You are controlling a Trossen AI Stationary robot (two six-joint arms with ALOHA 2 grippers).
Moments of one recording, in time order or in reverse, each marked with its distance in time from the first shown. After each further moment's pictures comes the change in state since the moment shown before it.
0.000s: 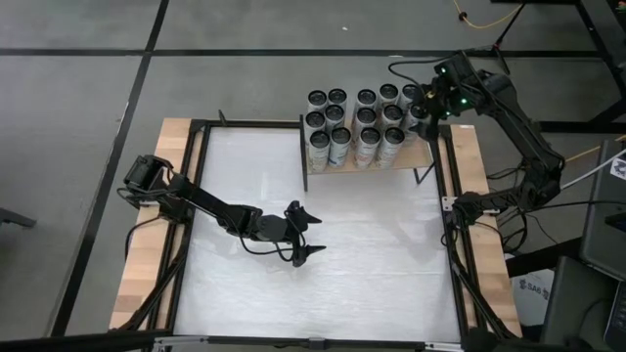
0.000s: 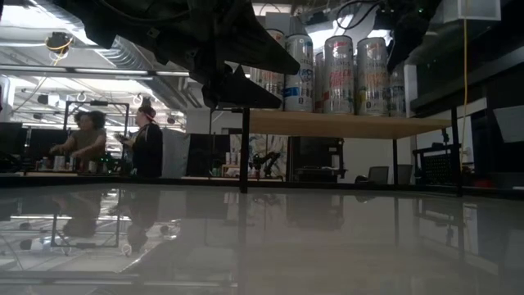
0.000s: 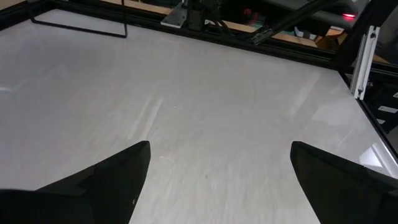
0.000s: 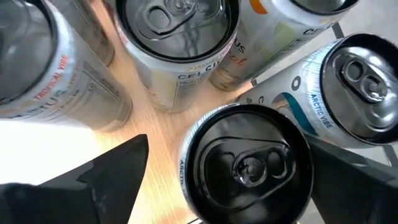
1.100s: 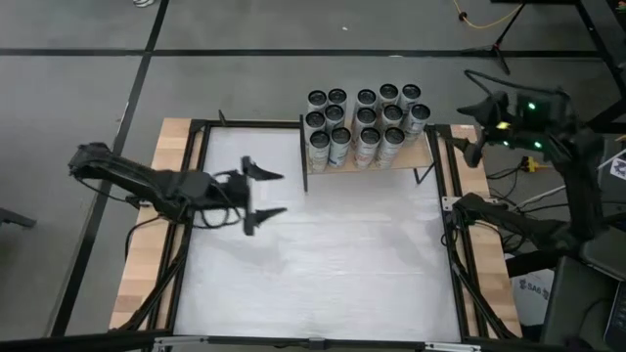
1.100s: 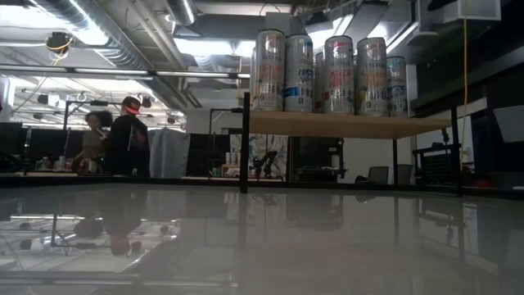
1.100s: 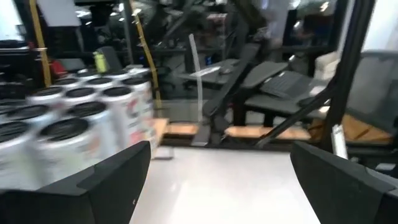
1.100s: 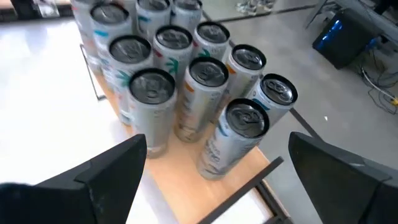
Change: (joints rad) left arm 0.003 -0.657 0.001 -0.285 -0.071 0.324; right arm 0.000 -0.450 0.002 -0.008 -0.060 0.219
